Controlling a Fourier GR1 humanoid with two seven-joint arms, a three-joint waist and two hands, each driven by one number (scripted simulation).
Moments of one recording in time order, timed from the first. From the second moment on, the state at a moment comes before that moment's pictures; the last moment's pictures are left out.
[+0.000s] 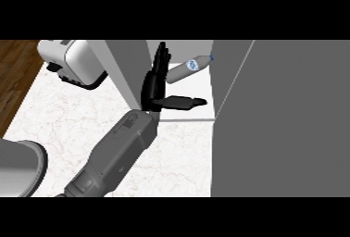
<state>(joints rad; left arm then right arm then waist) -0.82 0.00 -0.39 -0.69 0.63 0.36 -0.63 0.90 -0.08 0.09 -2.41 -0.24 0.46 -0.17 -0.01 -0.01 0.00</state>
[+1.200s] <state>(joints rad) -0.17 0.22 -0.62 -1.54 0.60 0.34 -0.51 0.93 -0.27 0.18 -2.43 -0.17 0.63 -0.22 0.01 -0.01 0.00</state>
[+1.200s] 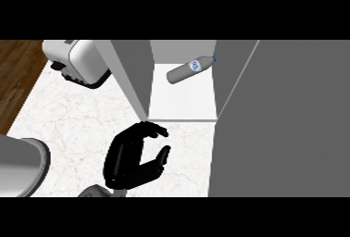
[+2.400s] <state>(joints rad) 0.27 0.55 -0.35 -1.89 0.83 0.13 -0.54 0.87 -0.37 0.53 -2.50 -0.01 0.65 -0.16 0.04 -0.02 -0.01</state>
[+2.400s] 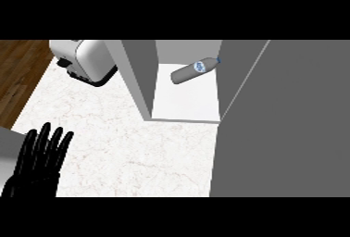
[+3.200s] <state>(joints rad) 0.36 0.68 -0.25 -1.94 0.91 -0.06 -0.54 0.73 -0.32 0.59 -2.49 -0.02 0.49 -0.04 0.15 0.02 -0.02</state>
